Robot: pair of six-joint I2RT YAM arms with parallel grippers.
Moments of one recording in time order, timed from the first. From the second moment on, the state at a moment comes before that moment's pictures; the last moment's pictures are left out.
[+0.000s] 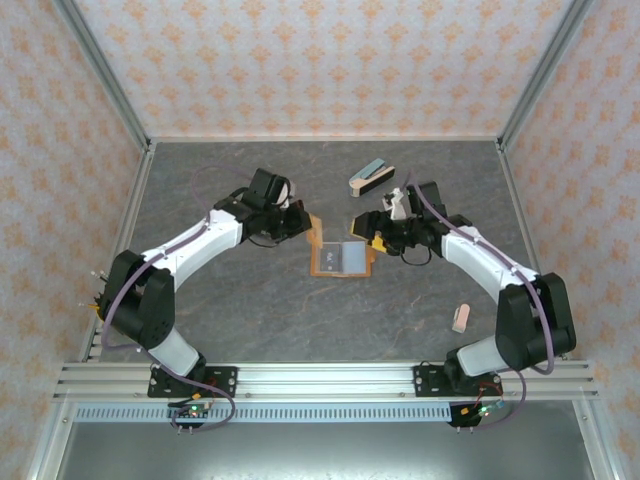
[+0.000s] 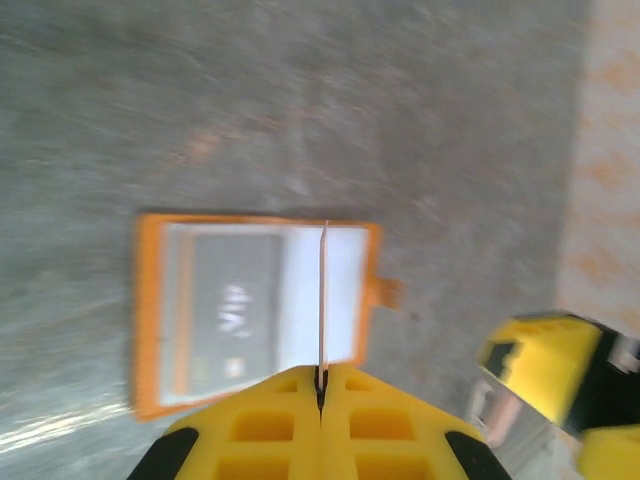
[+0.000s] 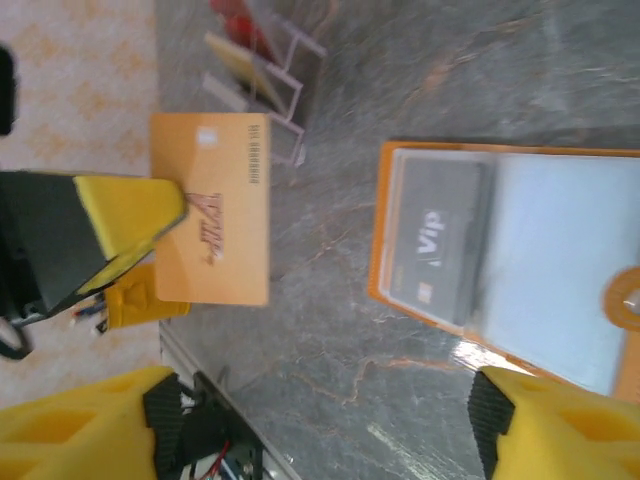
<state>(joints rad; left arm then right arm) -0.44 1.61 1.21 -0.51 0.31 -0.83 0.31 1.43 0.94 -0.39 -0.71 0.64</state>
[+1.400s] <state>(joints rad) -0.43 1.90 1.53 -0.84 -0.50 -1.49 0.31 1.32 0.83 -0.40 -0.55 0.66</state>
